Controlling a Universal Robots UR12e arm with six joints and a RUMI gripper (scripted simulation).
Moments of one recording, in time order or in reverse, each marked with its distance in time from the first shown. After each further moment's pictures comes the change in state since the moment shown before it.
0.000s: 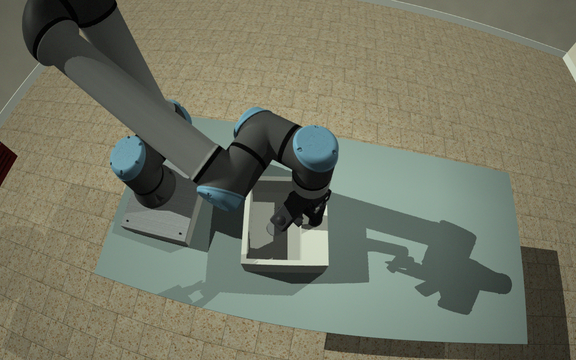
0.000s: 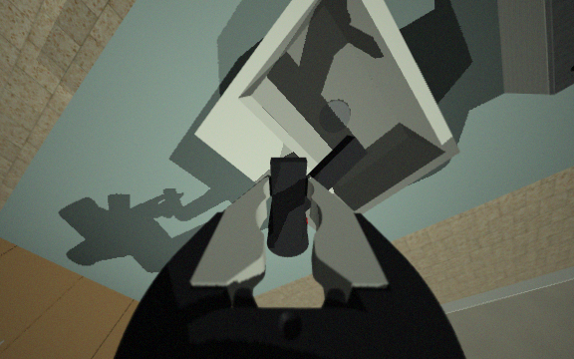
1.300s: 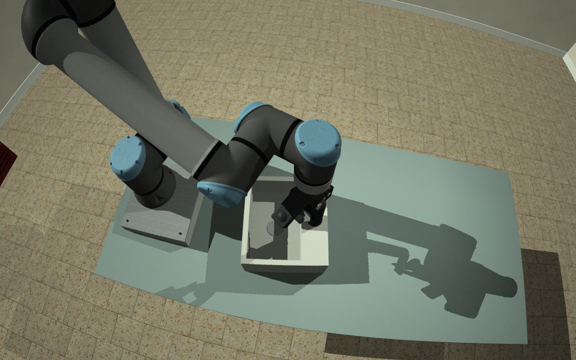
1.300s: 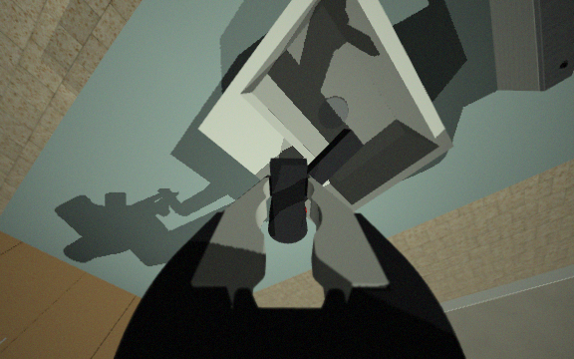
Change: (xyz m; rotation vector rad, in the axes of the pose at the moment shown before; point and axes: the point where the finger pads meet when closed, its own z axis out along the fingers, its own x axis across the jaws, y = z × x) arm 0.000 0.005 -0.015 0.000 0.000 0.000
